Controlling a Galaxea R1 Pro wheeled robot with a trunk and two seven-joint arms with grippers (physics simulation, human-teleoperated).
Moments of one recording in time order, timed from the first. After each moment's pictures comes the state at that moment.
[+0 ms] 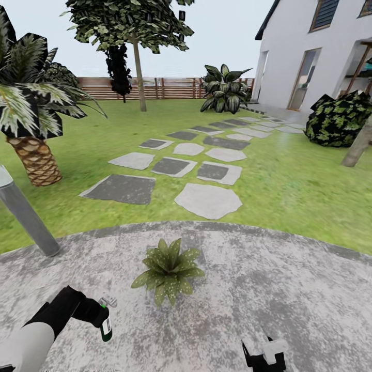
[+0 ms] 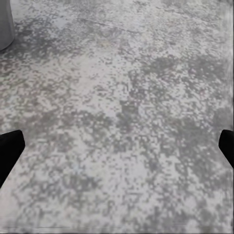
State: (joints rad) left arm -0.68 0.20 0.20 -0.45 -0.75 0.41 -0.86; right arm -0.39 -0.06 -0.04 -0.09 0.20 -0.68 0.01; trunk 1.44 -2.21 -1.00
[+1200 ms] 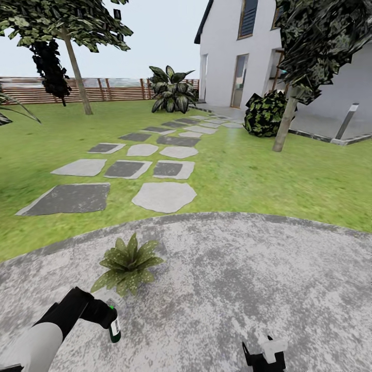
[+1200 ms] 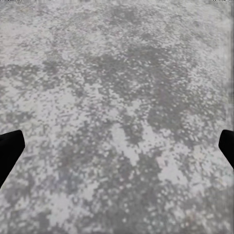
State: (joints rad) left arm -0.68 0.16 0.19 -0.44 -0.74 0.40 -0.86; right arm -0.39 -0.06 -0.04 -0.09 0.20 -0.68 0.01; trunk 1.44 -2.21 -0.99
